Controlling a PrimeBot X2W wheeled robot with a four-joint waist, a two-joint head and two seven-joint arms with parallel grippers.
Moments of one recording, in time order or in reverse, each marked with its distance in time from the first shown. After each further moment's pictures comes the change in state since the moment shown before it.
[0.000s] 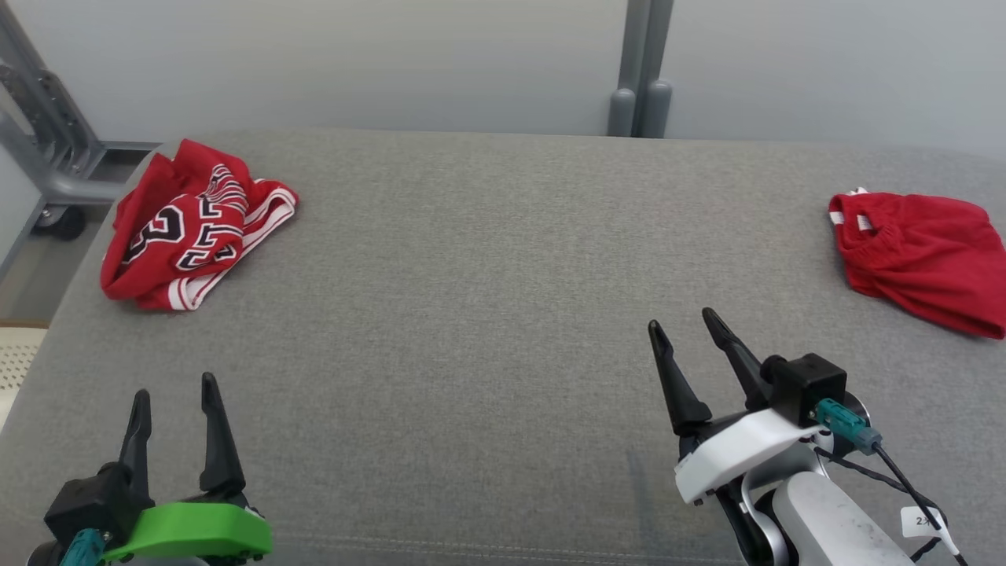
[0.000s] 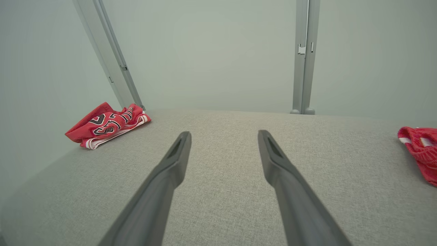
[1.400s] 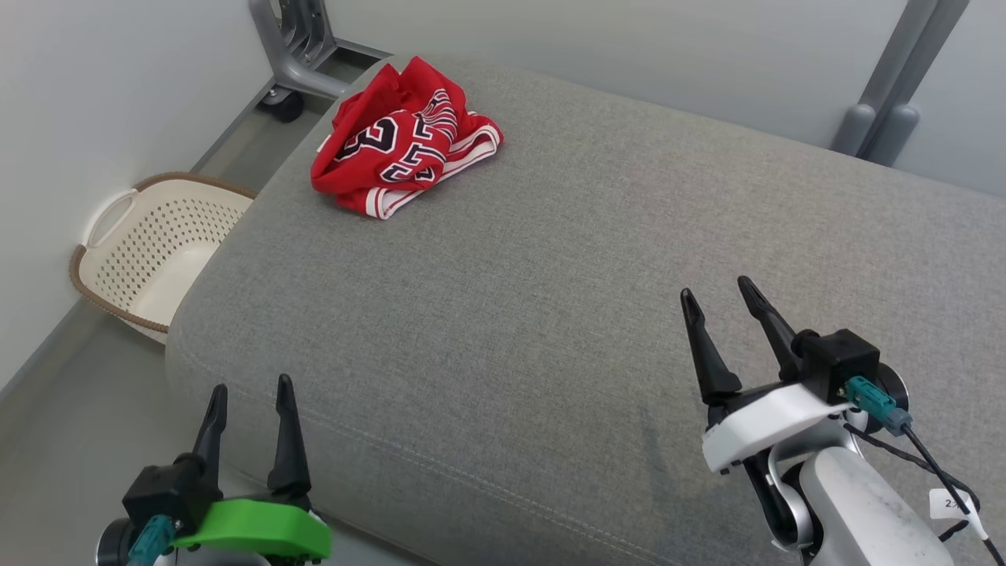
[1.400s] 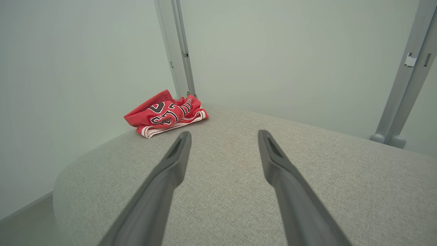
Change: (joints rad) left arm 0.013 0.001 -0.110 0.004 -0.018 0.000 0.000; right arm -0.028 -0.018 -0.048 -0.009 -0.057 0.001 0.001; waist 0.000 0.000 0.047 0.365
